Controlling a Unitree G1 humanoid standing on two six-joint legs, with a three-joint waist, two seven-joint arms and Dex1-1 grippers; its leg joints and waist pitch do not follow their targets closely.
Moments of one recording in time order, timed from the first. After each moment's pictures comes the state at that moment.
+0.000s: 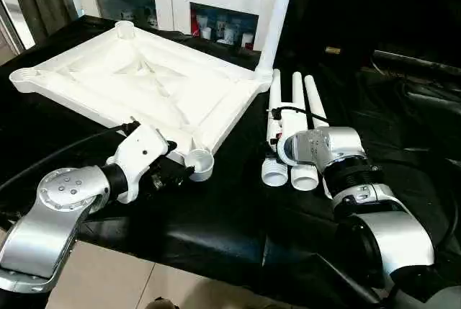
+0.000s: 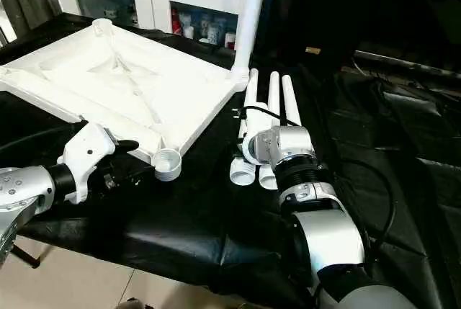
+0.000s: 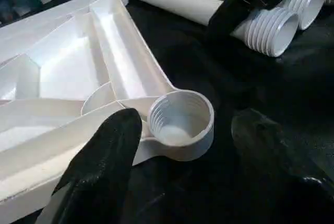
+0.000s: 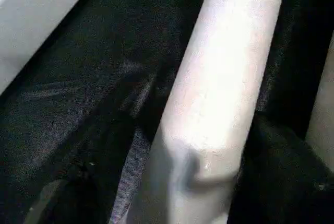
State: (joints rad) left arm -0.17 0.61 -0.06 -0.40 -0.09 0.62 -0.75; right arm -0.95 -0.05 -0.15 0.88 0.13 0.91 0.11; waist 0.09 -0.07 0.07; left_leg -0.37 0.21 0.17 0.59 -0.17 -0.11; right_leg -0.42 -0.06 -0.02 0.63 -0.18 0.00
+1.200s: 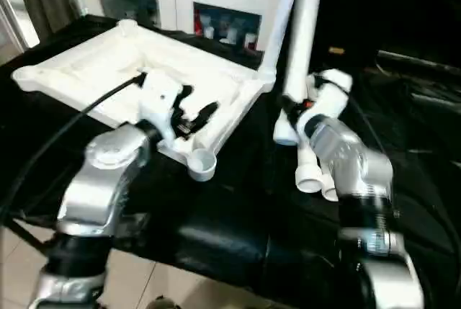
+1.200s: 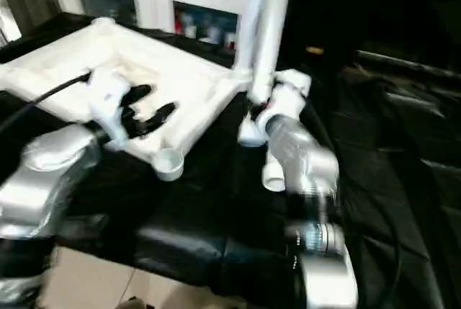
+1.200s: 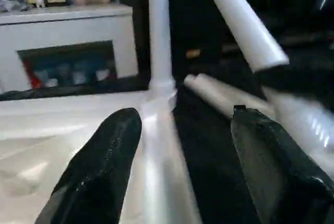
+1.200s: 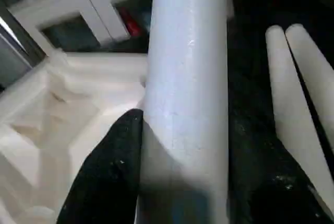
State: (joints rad) left arm -0.50 0.23 0.00 -0.10 -0.19 0.54 -0.48; right arm -0.61 0.09 -0.31 0.17 0.32 0.58 0.07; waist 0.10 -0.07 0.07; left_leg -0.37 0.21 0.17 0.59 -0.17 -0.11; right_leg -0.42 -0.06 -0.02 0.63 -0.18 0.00
